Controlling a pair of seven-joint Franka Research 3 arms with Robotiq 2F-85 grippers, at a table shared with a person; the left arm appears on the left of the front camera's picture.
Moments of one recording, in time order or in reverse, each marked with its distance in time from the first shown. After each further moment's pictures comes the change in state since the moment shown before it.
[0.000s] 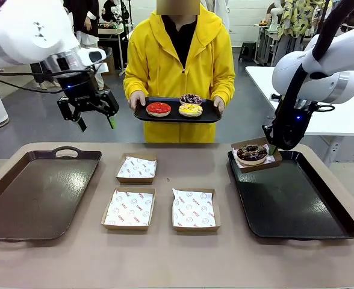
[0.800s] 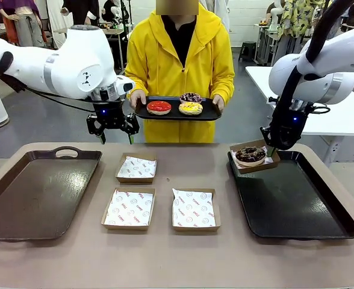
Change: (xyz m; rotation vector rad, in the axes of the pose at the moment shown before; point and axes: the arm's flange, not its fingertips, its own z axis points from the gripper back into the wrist) left arm 0.041 -0.030 -0.092 0.112 -0.064 0.037; right arm 0.012 -0.002 -0.012 0.002 0.034 -0.004
